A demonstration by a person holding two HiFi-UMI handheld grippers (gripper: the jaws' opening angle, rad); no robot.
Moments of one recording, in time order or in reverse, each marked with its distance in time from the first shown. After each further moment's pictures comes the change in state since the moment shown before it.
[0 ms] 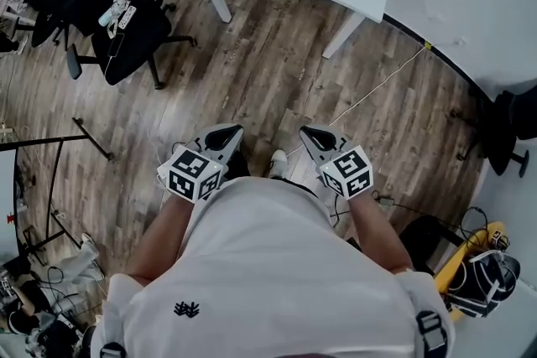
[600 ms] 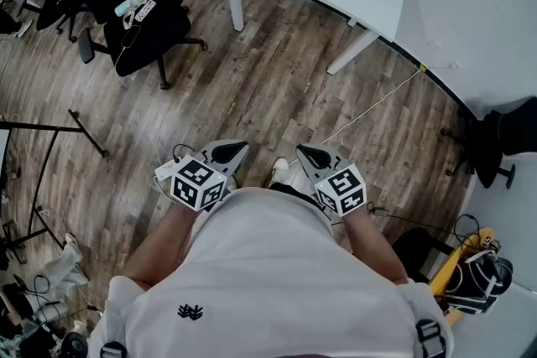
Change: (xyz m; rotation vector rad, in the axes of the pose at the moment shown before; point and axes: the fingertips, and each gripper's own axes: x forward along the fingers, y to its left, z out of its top) left arm -0.091 0.011 -0.067 -0.068 -0.050 -0.078; right arm 0.030 0.125 -0.003 -0.048 0.033 -0.008
